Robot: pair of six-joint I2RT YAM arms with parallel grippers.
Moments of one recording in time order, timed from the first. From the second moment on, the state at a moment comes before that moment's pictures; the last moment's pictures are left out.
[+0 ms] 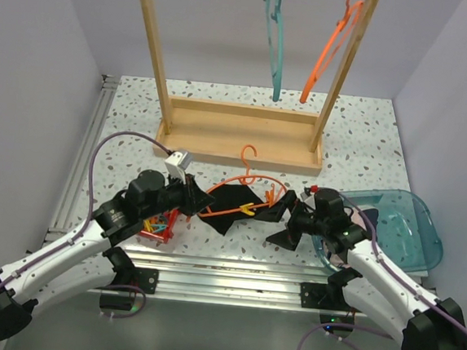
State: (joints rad) left arm -0.73 0.76 0.59 -0.18 0.14 -0.59; right arm 0.48 0.86 0.42 -0.26 -0.59 1.26
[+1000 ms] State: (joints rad) left arm -0.79 0.74 0.56 -0.16 0.08 -0.62; right arm 0.52 1.20 0.47 0.12 -0.62 1.59
